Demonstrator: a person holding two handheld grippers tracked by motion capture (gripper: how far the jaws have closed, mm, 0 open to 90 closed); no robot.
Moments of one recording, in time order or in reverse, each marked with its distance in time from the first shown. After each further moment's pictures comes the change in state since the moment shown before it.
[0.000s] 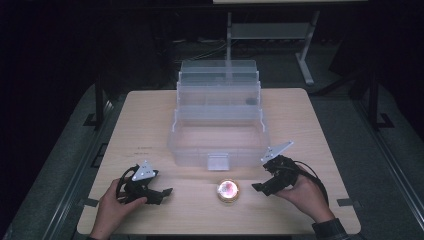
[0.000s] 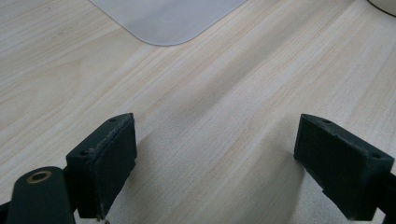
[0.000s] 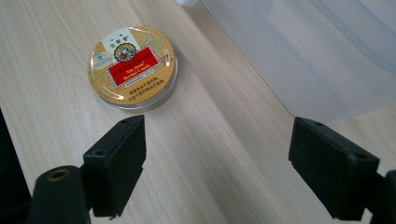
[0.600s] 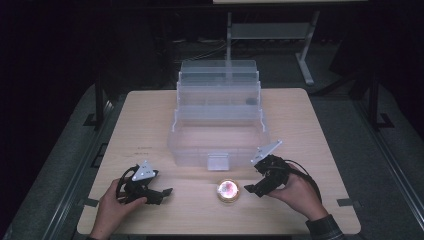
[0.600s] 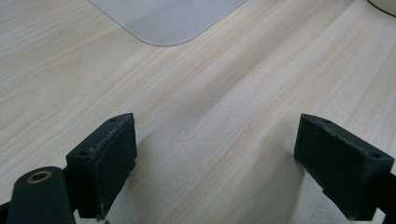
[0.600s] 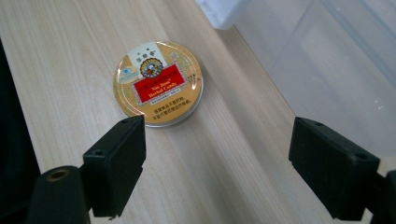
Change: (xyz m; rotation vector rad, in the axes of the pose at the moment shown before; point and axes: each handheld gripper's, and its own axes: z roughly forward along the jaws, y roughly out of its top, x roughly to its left) left arm 0.000 0.000 0.000 0.001 -0.001 0.000; right arm 0.013 0.019 0.007 0.021 0.035 -0.075
